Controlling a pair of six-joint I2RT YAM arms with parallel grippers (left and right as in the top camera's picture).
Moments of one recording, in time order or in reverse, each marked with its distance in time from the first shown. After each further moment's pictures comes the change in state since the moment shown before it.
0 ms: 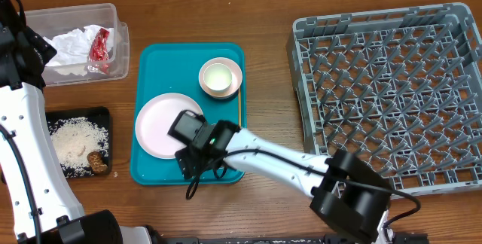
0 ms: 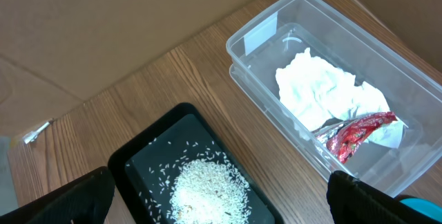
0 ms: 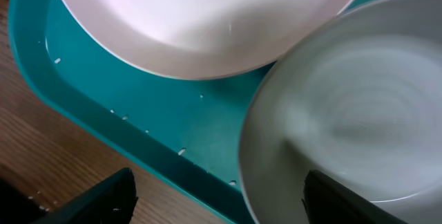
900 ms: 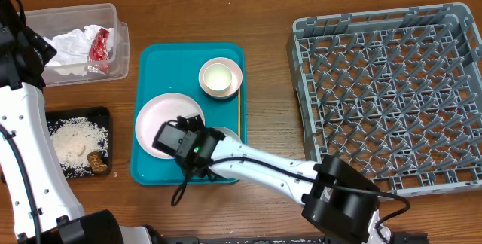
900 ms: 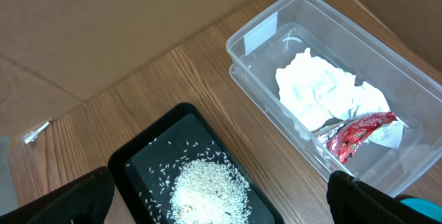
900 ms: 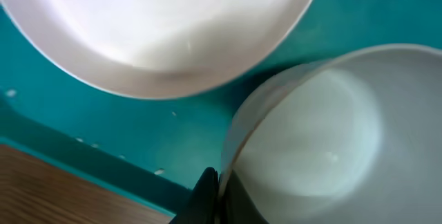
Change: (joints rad) left arm 0.000 0.000 0.000 0.000 0.000 0.000; right arm 0.057 0.052 0.127 -0.145 0.222 0.096
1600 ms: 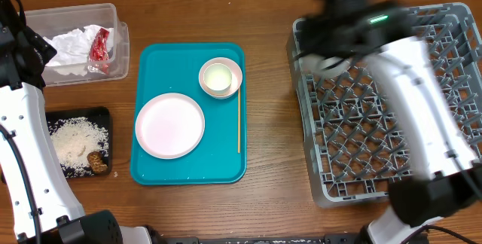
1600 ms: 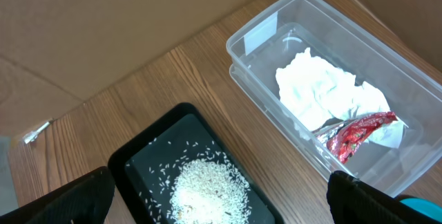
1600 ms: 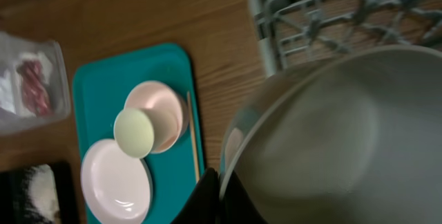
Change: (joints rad) left arm 0.000 0.000 0.000 0.000 0.000 0.000; right arm -0.892 -0.249 0.381 -0.365 -0.319 -0.249
